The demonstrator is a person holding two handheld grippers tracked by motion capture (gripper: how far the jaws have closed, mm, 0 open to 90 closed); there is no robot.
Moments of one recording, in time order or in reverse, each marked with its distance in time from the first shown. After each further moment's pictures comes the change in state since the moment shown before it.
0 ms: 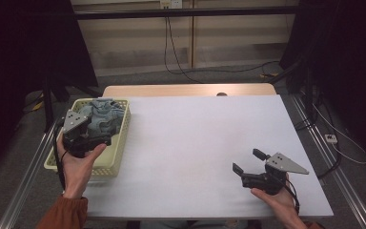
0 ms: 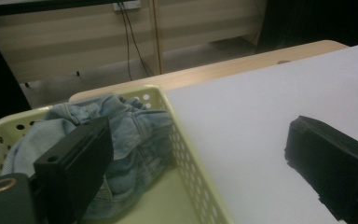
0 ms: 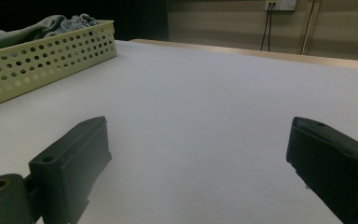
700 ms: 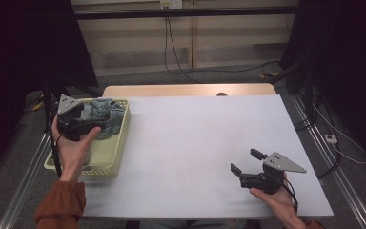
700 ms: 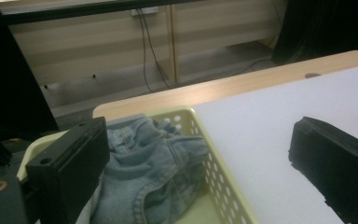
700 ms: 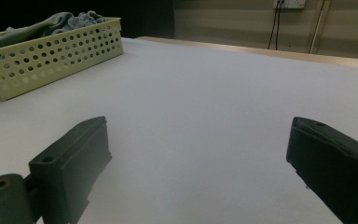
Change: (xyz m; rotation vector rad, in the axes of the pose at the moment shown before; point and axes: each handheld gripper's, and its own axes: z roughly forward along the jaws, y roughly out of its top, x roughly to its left) left arm 0.028 0.024 0.020 -0.008 0.051 -0.028; right arm 0.002 0.001 0.005 0.010 0.026 -0.008
